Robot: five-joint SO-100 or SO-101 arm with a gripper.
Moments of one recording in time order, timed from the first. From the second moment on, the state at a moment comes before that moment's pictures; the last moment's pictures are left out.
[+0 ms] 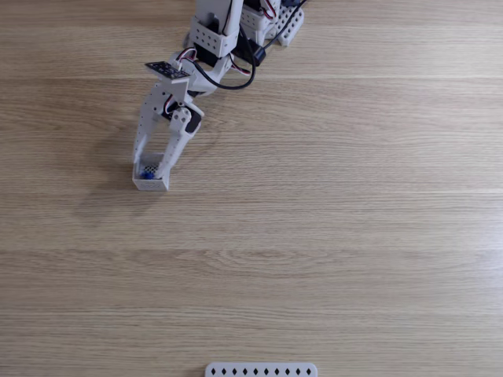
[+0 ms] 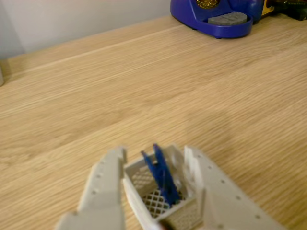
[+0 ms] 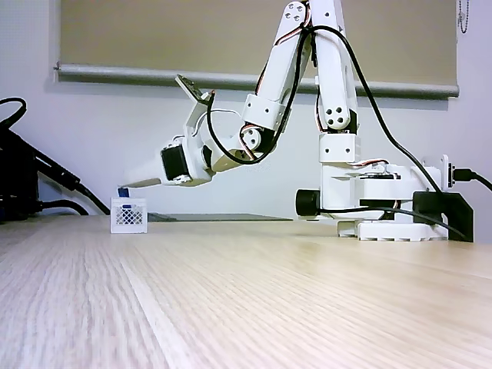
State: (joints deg) arm 32.2 83.3 149.5 -48.2 -93.7
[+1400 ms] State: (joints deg) arm -1.0 185.7 170.6 57.7 6.3
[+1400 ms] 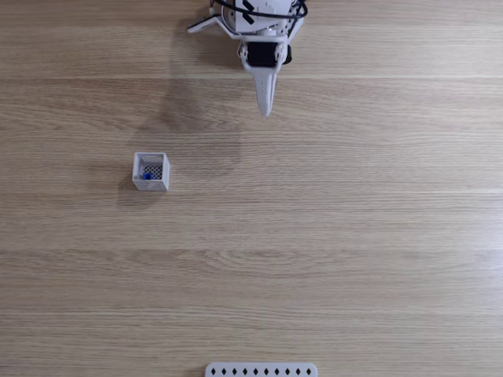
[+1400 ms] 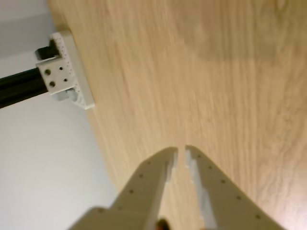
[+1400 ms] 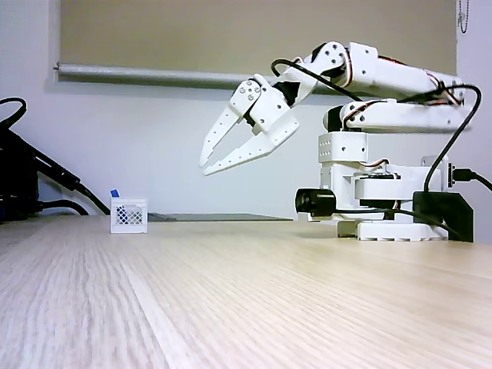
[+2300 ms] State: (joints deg) arm -1.1 190.2 173.8 61.3 7.4
